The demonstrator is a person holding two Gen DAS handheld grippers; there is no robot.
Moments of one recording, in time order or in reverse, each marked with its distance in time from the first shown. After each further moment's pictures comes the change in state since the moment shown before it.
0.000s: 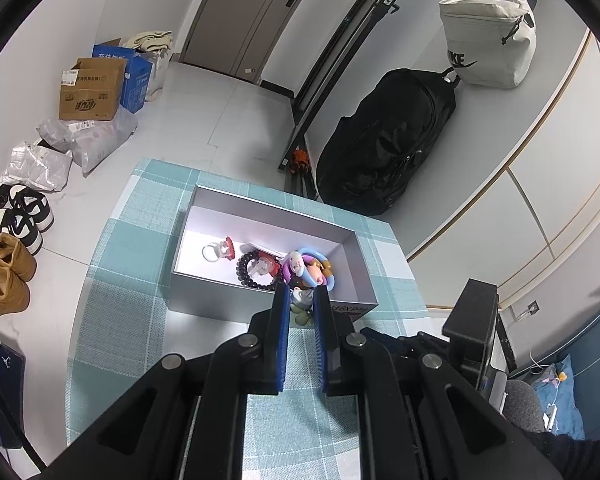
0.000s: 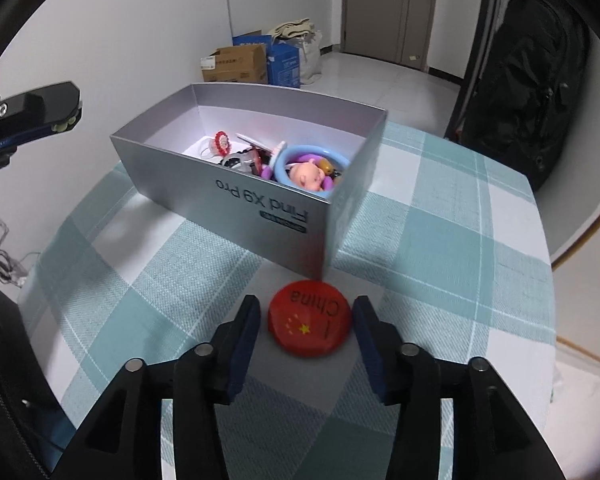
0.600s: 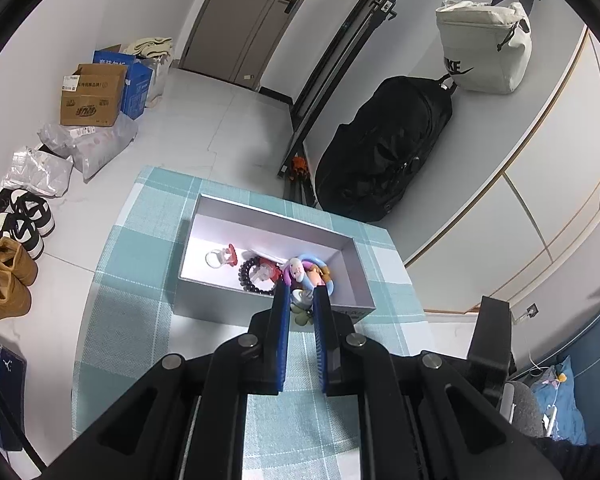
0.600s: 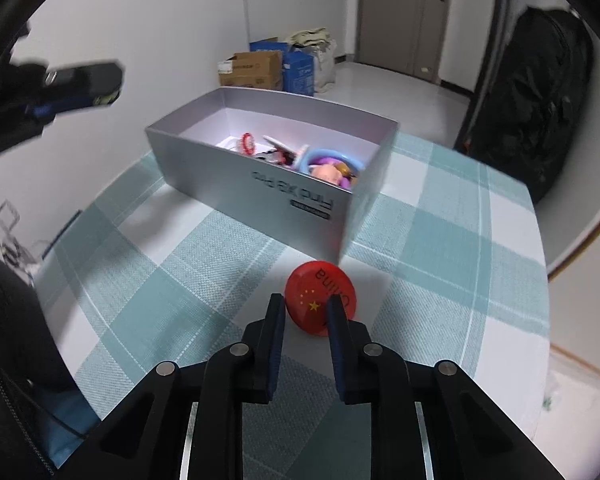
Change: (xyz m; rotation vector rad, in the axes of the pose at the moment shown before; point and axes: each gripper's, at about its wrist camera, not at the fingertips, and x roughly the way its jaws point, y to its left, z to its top) left arm -0.006 0.000 0.000 0.003 -0.022 -0.005; right arm -0.022 0.002 -0.014 -0.013 -0.029 0.035
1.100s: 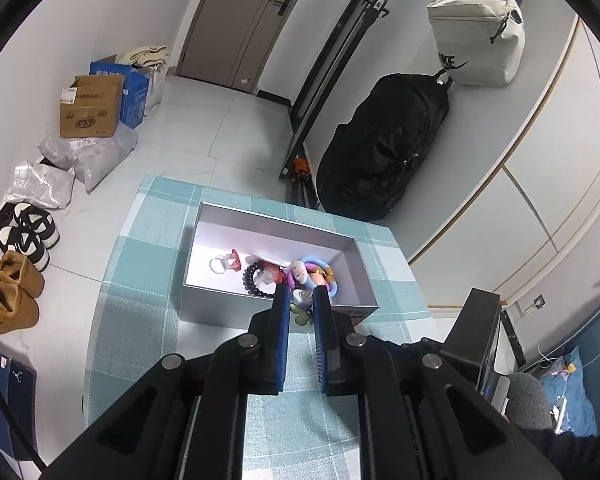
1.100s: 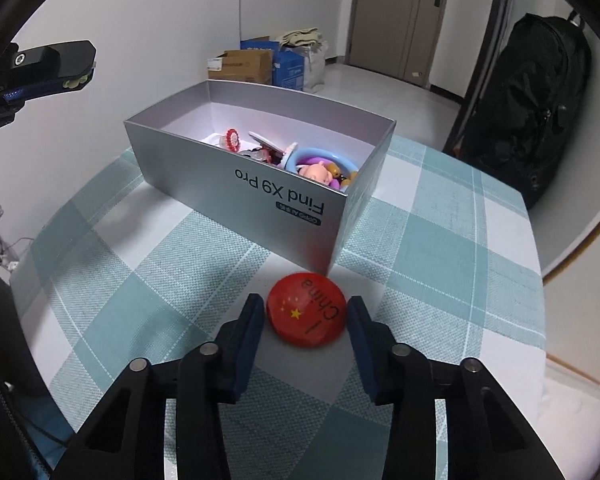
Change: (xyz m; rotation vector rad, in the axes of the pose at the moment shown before) left arm -0.003 -0.004 0.001 0.042 -0.010 0.020; right arm 0.014 0.006 0.002 -0.038 -0.007 -0.068
